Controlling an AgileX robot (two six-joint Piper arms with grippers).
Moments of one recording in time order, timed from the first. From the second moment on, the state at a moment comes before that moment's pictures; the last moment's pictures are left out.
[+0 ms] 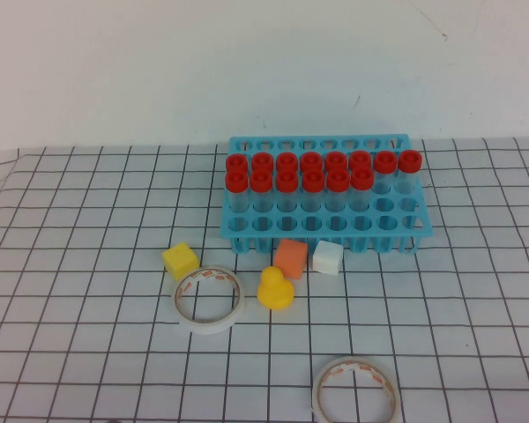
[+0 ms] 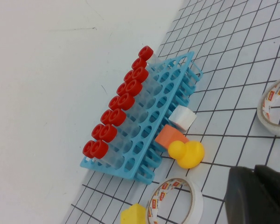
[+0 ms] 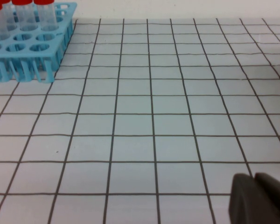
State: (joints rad) right arm -0.01 -0.01 0.02 -0.09 0.40 0.09; left arm -0.35 0.29 -0.13 1.76 -0.39 -1.02
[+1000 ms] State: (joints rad) right arm -0.01 -0.01 0.02 -0.10 0.40 0.09; left arm -0.35 0.28 -0.13 1.49 -0.14 -1.03
